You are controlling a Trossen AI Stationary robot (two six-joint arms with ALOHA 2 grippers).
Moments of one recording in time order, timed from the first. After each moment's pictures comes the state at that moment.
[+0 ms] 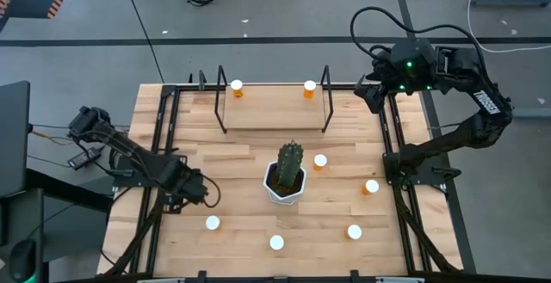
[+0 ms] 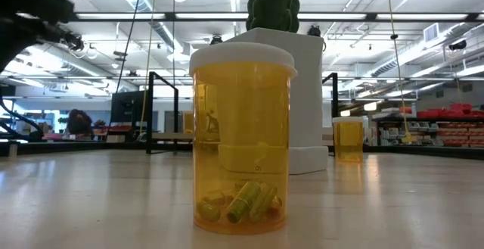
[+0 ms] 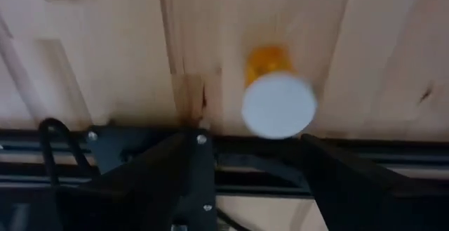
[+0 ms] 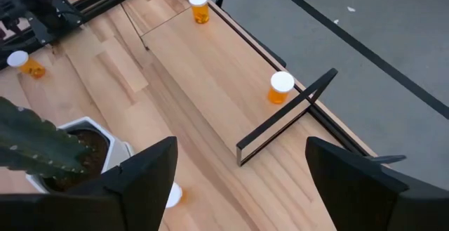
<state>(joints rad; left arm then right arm) -0.53 1.27 0.91 -1.40 0.04 -0.51 -0.30 1.22 1.91 -1.47 0.20 0.31</state>
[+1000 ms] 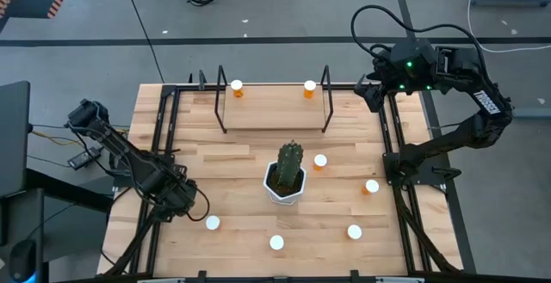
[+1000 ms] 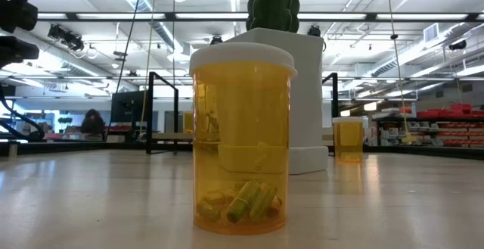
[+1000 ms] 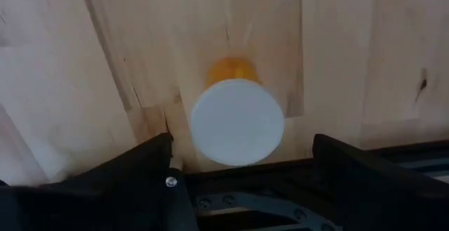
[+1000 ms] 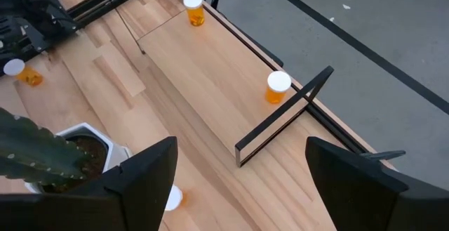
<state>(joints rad) -0.72 1.16 0.74 -1.15 0.03 -0.54 -0.30 1.22 1.91 -1.47 0.22 0.34</state>
